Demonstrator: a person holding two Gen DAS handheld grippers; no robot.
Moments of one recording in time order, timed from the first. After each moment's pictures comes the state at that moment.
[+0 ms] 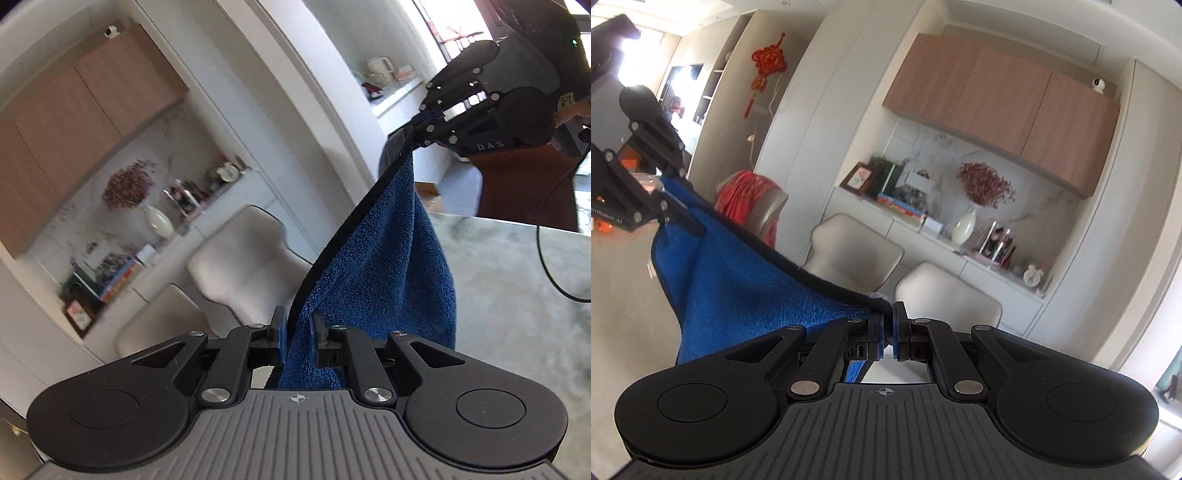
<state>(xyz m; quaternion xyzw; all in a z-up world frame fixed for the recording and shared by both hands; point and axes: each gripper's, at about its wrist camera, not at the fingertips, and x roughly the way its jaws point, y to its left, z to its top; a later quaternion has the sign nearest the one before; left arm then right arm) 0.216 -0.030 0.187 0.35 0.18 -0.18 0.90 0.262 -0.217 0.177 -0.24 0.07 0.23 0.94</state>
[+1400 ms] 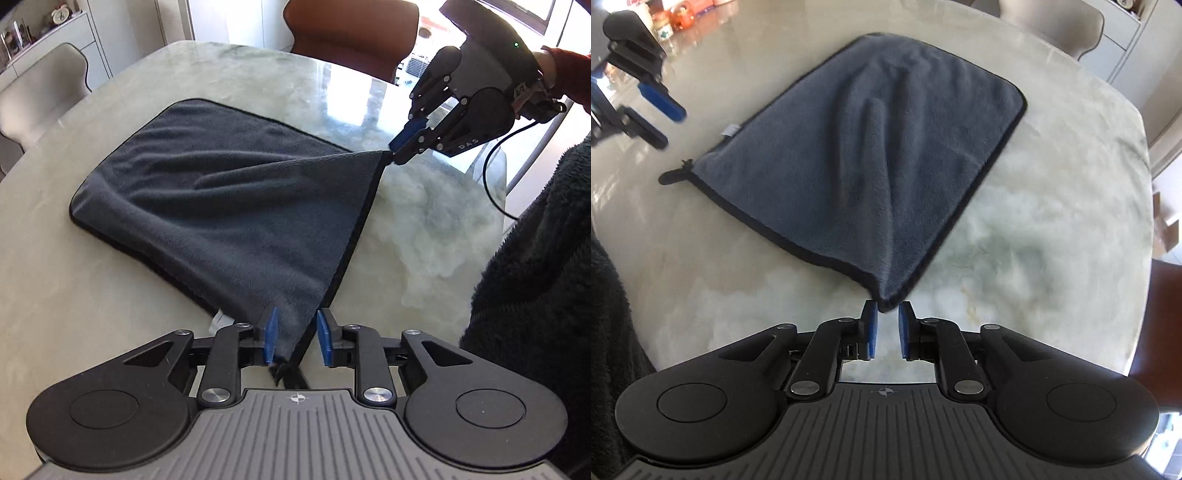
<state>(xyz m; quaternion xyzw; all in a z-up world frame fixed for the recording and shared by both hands) 0.034 -0.031 -0.032 0.23 0.47 -0.37 0.77 0.041 -0.257 -0.054 -0.21 0.51 0.25 0.80</state>
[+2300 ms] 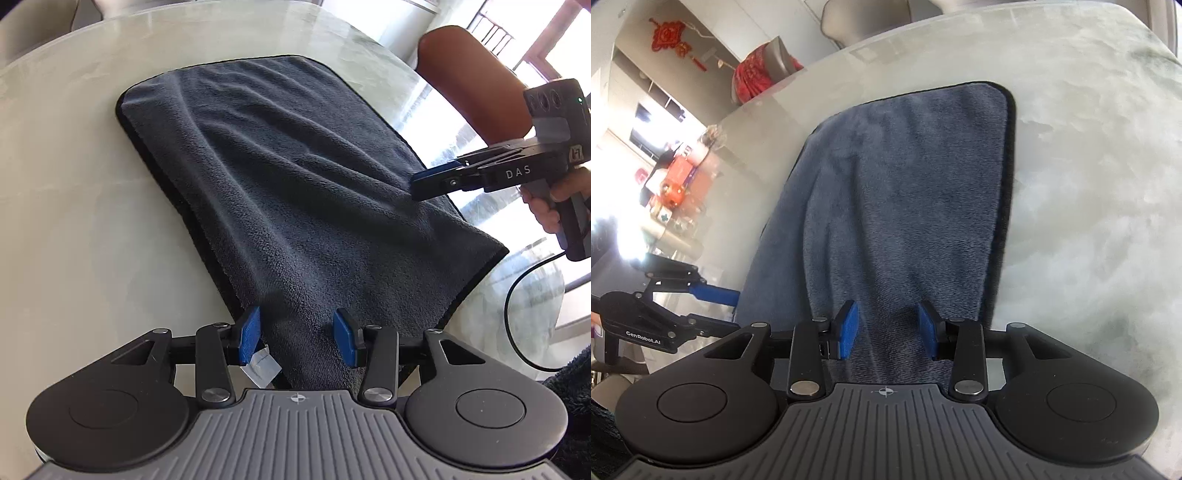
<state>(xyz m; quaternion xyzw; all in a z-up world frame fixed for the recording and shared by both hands) 0.115 -0.021 -0.094 0.03 0.56 -0.26 0.79 0.156 -0.287 -0.090 0.11 0.51 0.27 0.81</state>
